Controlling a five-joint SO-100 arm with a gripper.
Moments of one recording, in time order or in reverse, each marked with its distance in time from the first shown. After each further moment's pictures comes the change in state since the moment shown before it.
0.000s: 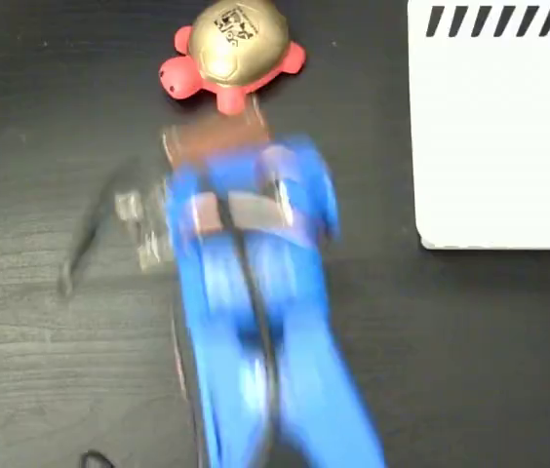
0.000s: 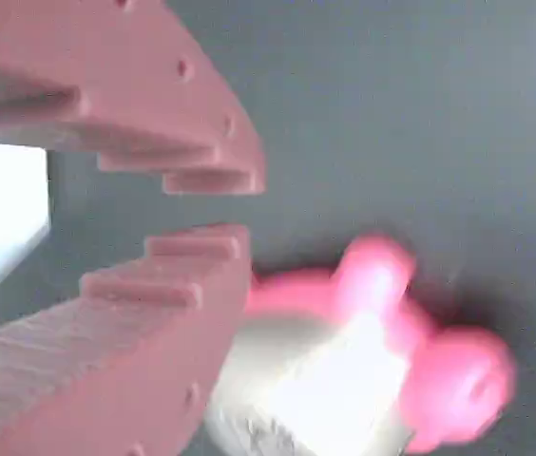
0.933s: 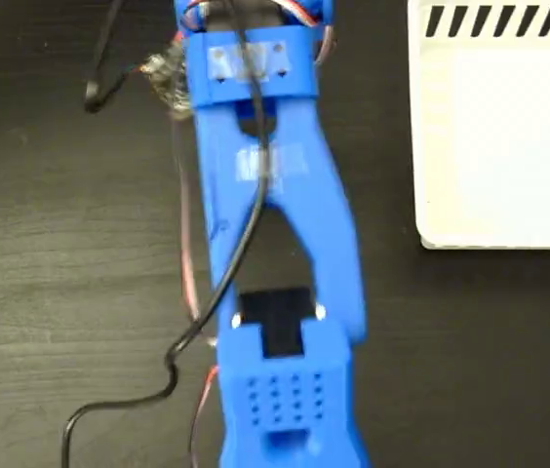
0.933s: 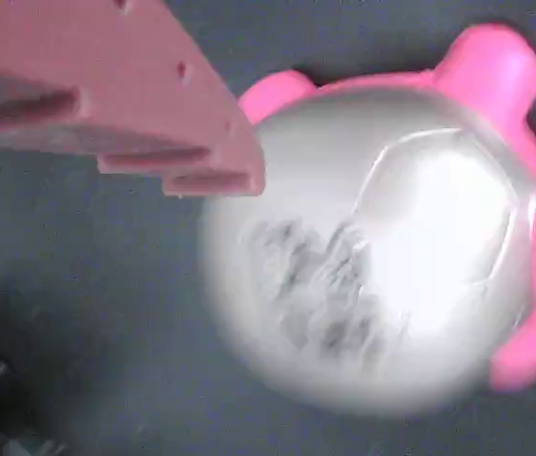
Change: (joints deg) arm 2.8 -43.1 -54.8 18.7 -12.1
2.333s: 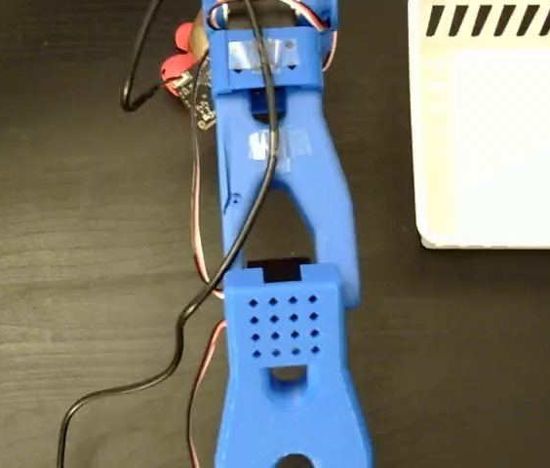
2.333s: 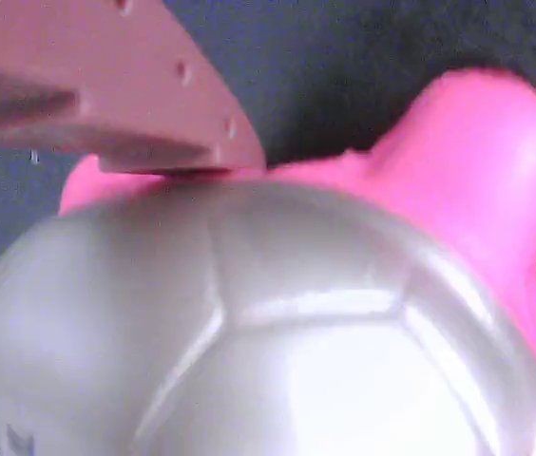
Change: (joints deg) arm 0.4 -20.0 -14.7 -1.2 -3.5
